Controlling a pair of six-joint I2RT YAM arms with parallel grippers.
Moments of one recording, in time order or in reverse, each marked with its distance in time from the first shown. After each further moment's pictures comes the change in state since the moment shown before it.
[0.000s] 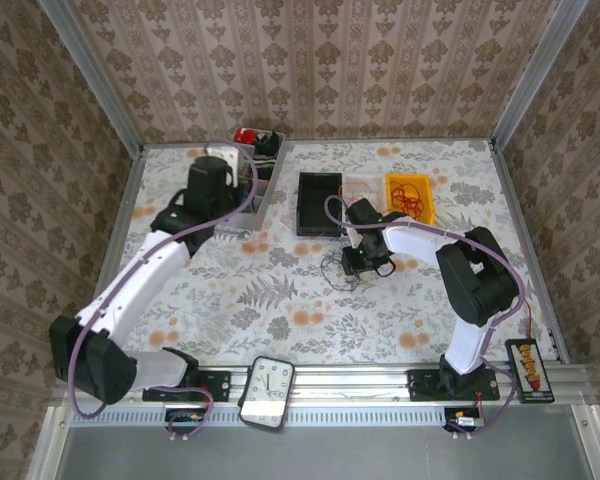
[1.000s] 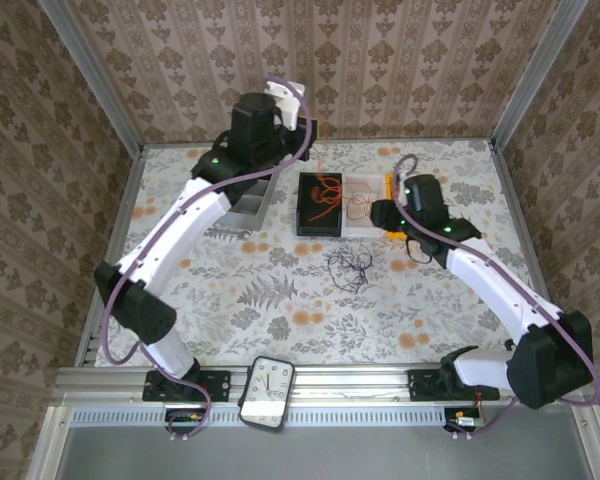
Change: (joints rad) left arm -0.192 0.425 0.632 0.009 0.155 0.102; right arm -0.182 -0.562 -0.112 0.241 0.135 0.169
